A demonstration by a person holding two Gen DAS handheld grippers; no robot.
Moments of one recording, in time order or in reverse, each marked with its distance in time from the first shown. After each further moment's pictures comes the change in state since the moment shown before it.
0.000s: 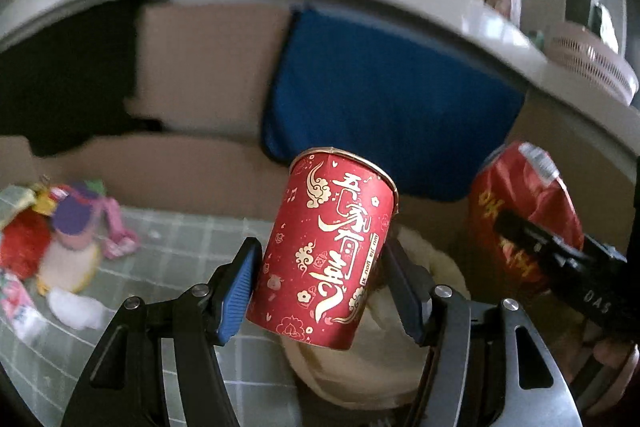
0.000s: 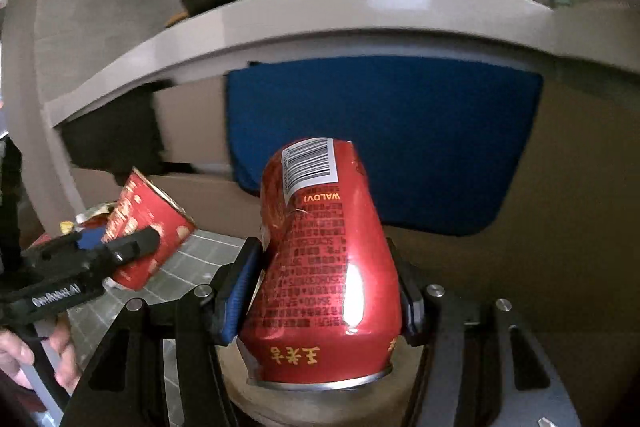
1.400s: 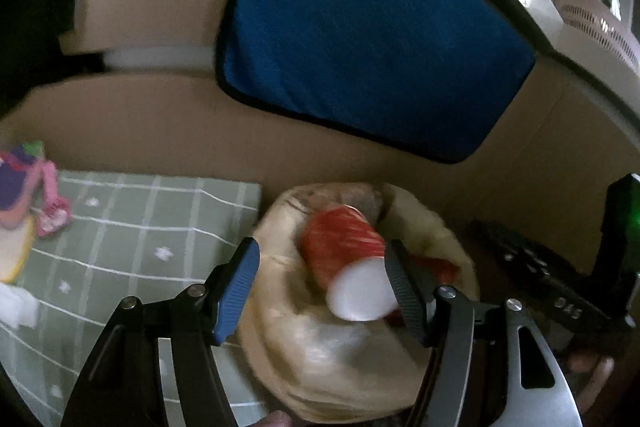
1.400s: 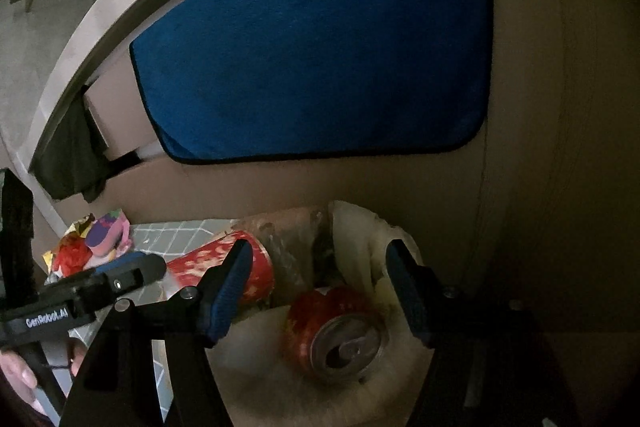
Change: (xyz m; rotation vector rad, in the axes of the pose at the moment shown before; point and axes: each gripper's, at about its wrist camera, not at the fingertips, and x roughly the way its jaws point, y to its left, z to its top) left arm 0.063 -0.008 -0.020 0.000 0.098 -0.061; right arm 0.060 -0.047 -0.052 0.197 0.090 0.004
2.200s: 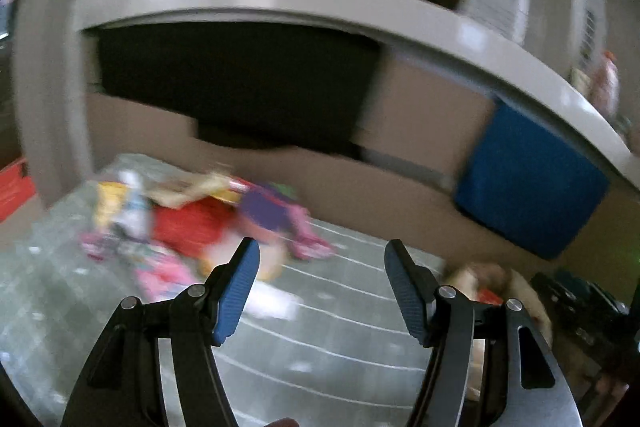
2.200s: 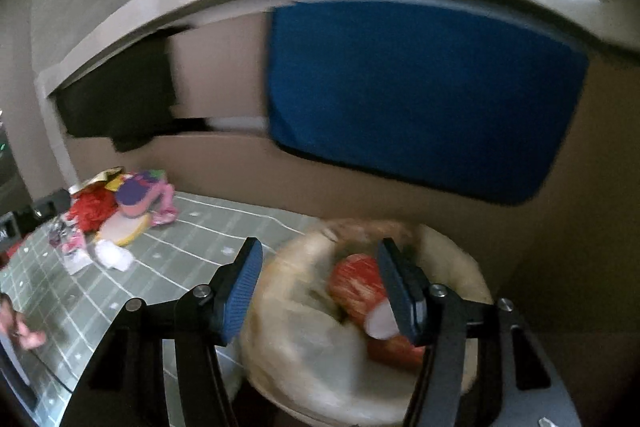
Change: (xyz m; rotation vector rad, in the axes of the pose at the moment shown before) left arm -0.198 0.148 -0.024 -0.266 -0.306 0.418; right arm -0.022 0.155 0.003 -0.284 -0.025 0.021
